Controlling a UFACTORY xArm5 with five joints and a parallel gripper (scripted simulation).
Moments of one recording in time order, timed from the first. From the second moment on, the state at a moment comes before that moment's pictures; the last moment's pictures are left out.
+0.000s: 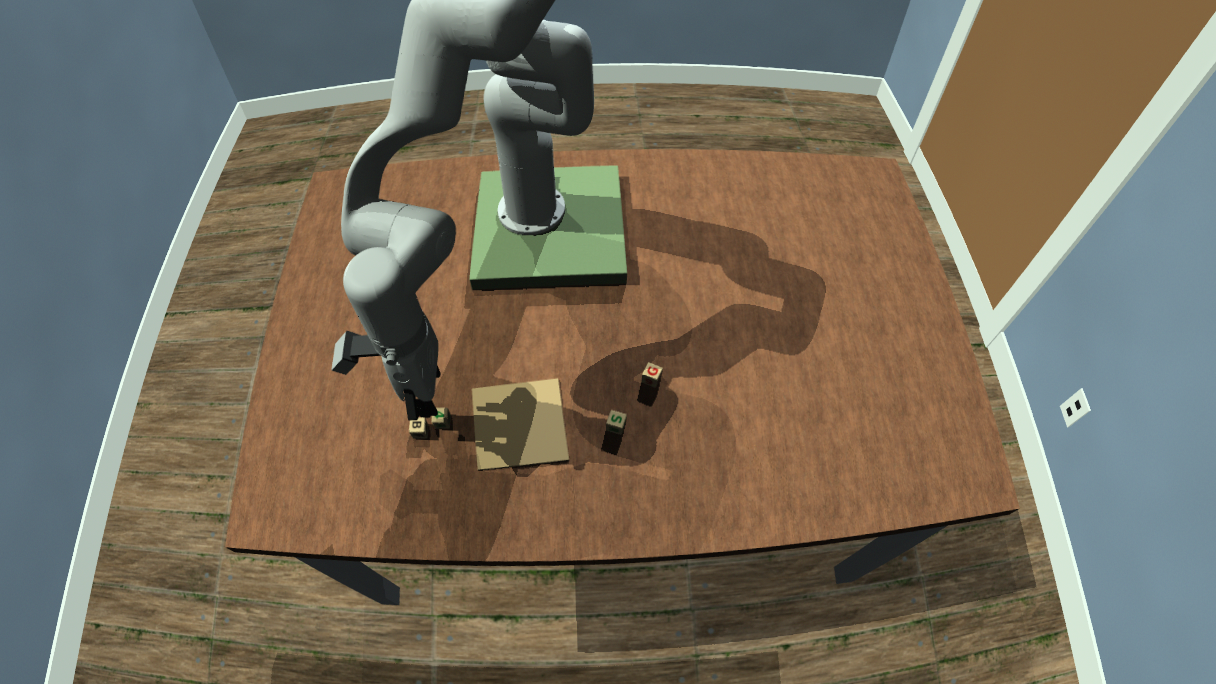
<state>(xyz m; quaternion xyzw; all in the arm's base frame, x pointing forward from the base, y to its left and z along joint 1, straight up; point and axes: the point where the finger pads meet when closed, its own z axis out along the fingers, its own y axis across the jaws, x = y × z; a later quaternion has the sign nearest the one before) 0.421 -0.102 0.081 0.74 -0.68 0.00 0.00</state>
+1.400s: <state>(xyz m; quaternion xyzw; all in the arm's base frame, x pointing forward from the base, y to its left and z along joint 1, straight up) 0.424 -0.106 0.080 0.60 -0.80 0.00 0.00</state>
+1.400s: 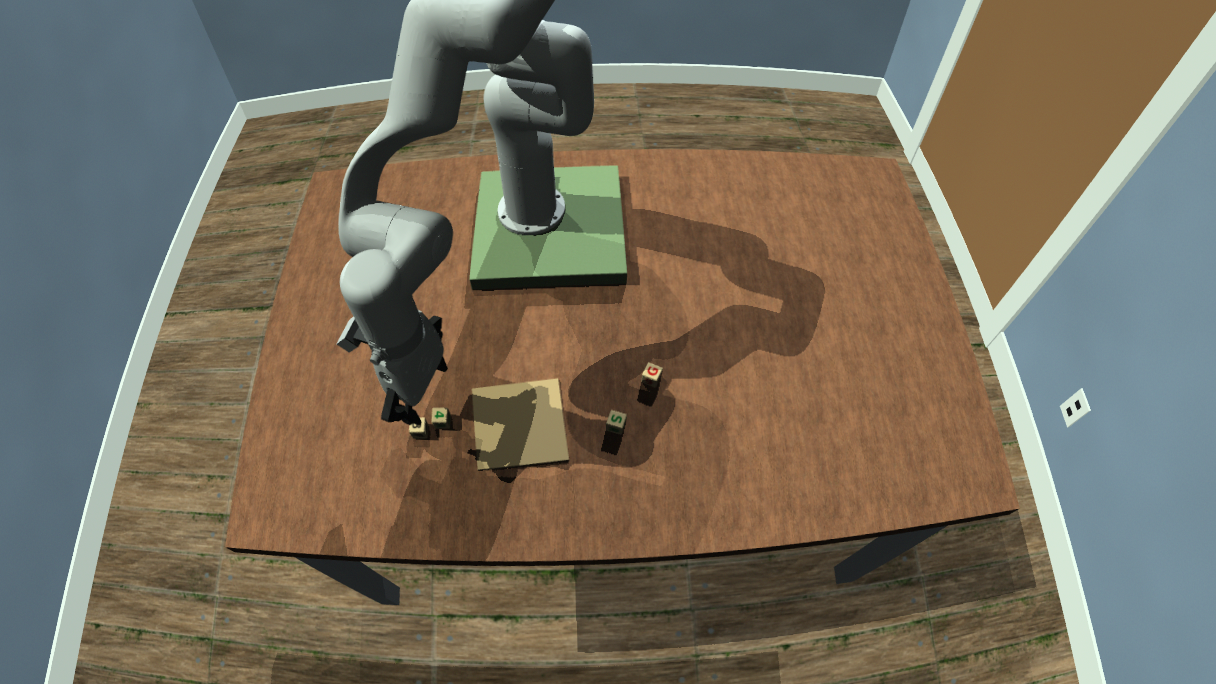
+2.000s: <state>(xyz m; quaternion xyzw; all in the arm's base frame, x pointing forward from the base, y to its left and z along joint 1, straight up) 0.427 -0.112 0.079 0.37 -0.93 0.00 0.00</state>
